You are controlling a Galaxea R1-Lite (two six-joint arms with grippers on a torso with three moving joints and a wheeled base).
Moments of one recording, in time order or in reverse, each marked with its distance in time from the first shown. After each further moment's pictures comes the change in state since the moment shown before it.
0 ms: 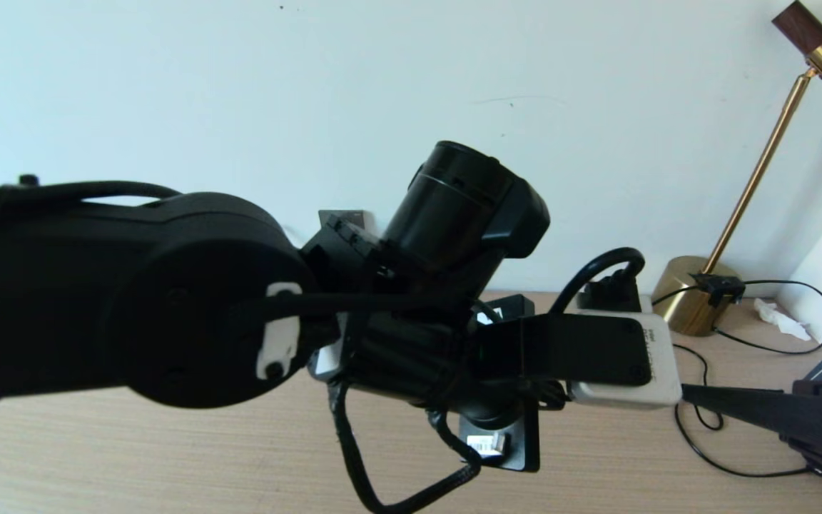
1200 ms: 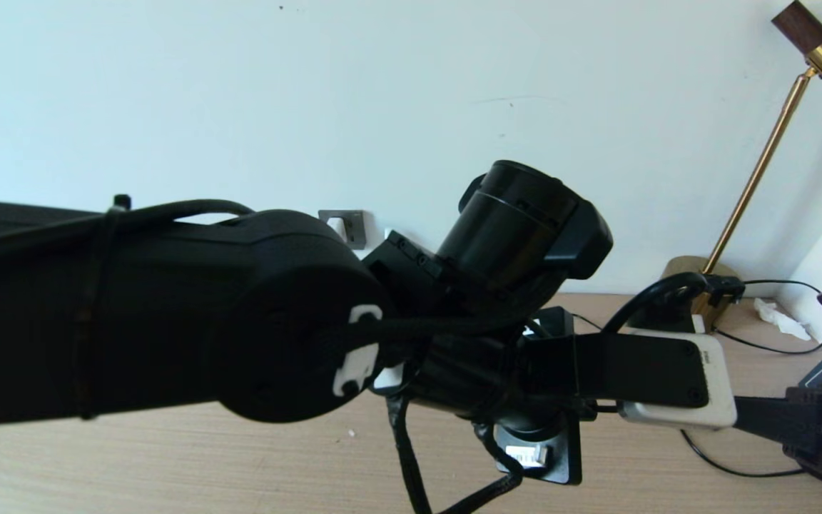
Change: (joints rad) left arm -0.041 0.072 -0.071 0.000 0.021 -0.003; right arm 0.017 0.009 0.010 0.001 0.001 0.002
